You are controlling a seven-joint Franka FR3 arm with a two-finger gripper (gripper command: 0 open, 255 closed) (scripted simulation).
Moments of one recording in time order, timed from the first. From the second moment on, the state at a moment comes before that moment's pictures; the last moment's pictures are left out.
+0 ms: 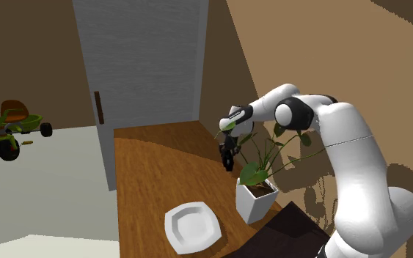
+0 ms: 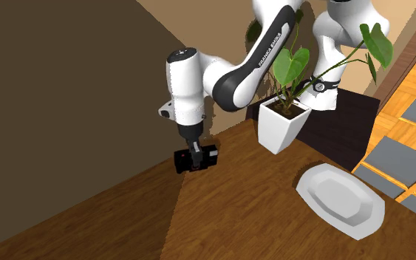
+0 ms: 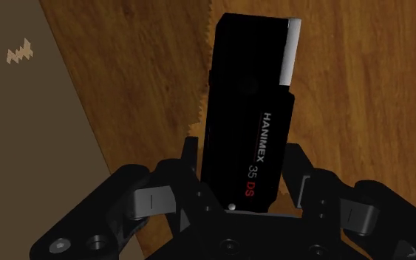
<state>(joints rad) -0.23 0.79 -0.08 -1.56 0.14 2.32 0.16</state>
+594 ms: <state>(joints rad) -0.23 0.71 -0.08 -1.56 0.13 2.25 0.17</state>
